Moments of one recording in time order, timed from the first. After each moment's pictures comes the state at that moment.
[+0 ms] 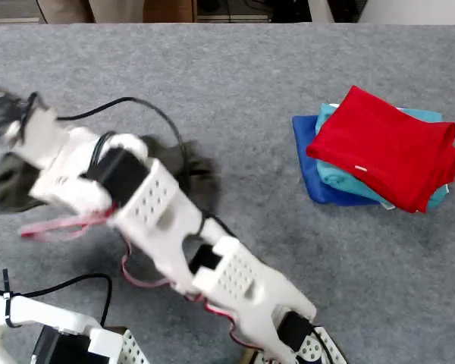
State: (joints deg) left arm -79.2 -36.1 42.5 56.1 3.3; right arm -64.3 44.4 -92.6 97.5 3.2
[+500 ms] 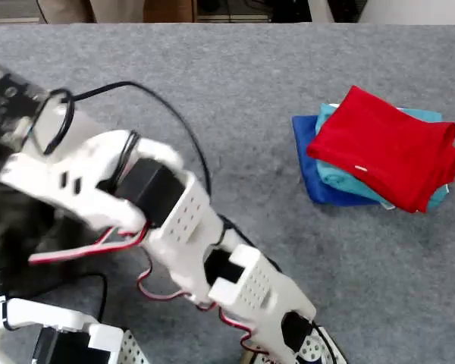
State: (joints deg) left arm -83.8 -36.1 42.5 56.1 3.3; right arm -62.6 36.4 -92.7 90.0 3.1
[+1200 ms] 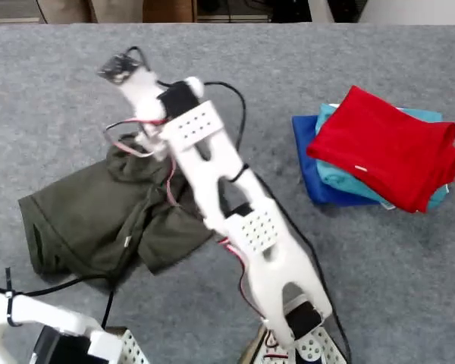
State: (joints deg) left arm -76.0 -36.1 42.5 59.3 3.4; right arm -36.0 56.8 -74.9 101.5 9.5
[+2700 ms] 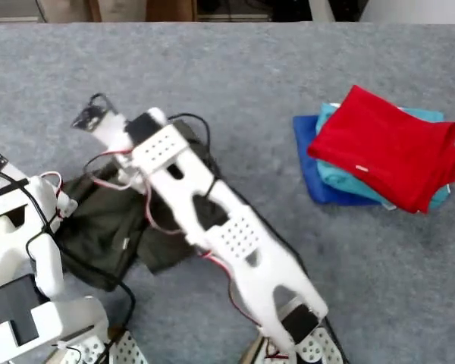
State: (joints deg) left arm -30.5 -8.7 46.9 47.3 17.7; right arm -43.6 64.0 -68.2 95.0 12.1
